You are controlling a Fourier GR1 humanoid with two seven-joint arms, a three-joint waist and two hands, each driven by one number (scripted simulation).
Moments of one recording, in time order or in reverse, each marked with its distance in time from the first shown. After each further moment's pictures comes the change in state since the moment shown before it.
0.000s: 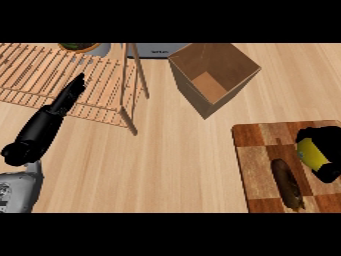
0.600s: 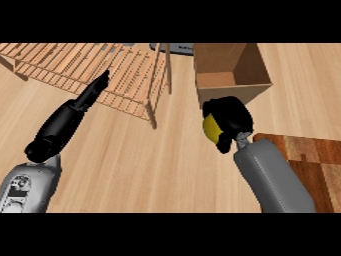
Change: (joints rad) left arm -0.064 -0.044 -0.078 0.002 -0.011 -0.034 0.010; right arm -0.323 0.438 0.221 0.032 0.024 0.013 0.321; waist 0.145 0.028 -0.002
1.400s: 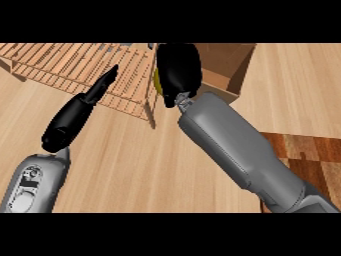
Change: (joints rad) left arm -0.061 -0.024 -0.014 0.048 -0.022 0.015 0.015; right arm -0.523 0.062 0.228 0.166 -0.183 -0.250 0.555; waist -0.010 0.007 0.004
